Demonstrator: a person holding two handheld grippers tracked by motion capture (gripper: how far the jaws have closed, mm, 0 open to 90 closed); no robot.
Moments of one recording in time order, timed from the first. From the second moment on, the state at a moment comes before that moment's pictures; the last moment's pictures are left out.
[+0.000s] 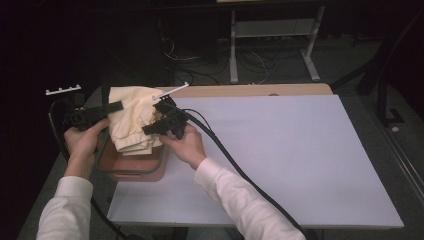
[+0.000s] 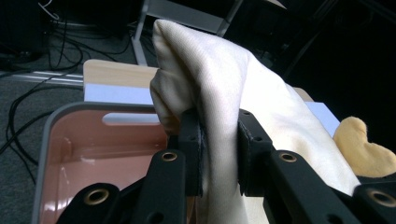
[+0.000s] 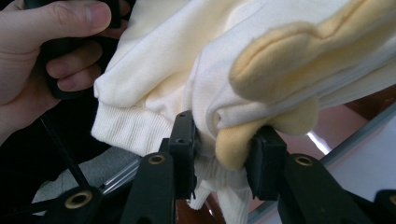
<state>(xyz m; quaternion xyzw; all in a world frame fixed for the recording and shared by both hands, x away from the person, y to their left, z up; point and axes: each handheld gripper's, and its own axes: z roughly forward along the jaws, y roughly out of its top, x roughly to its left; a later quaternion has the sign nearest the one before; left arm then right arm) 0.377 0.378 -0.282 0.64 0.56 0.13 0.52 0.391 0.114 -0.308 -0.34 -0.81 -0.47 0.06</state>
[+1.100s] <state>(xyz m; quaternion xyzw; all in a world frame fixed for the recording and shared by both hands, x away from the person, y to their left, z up) 0.384 0.401 -0.345 0.63 0.59 0.10 0.49 0.394 0.144 -0.363 -0.36 -0.82 -0.44 0.09</state>
